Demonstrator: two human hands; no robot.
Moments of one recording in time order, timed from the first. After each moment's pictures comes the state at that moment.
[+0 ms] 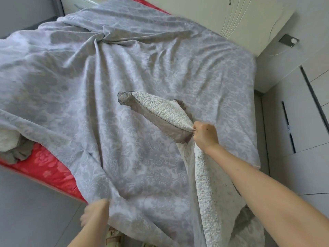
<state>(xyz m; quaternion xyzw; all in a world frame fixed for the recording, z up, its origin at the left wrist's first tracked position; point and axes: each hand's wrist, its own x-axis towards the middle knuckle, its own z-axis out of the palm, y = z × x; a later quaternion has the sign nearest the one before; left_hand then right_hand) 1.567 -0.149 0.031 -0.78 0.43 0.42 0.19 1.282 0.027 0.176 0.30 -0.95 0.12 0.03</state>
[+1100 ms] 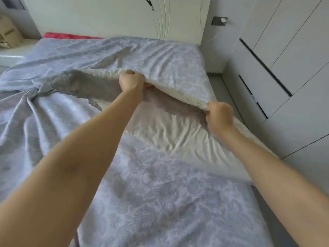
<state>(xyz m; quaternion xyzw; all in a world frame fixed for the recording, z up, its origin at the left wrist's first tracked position) 1.118 -0.074 0.340 -0.29 0.64 0.69 -0.16 1.140 0.181 0.278 0.13 -0.94 0.13 0.27</state>
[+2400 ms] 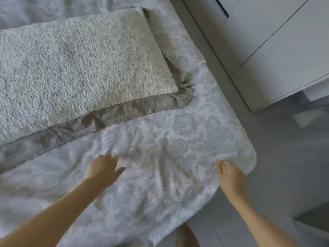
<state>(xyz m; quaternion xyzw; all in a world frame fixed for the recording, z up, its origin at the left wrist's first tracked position) 1.348 -0.016 -0.070 0.19 0.94 -0.04 0.29 1.485 0.336 -0.073 -0.31 -0.94 0.10 -0.05</state>
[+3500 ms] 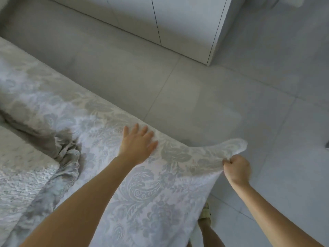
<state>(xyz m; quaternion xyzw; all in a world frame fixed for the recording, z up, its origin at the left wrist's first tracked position) 1.267 0.473 -0.115 0.50 0.81 -0.19 0.25 1.531 0.596 -0.176 -0.69 -0.61 0.39 -0.06</state>
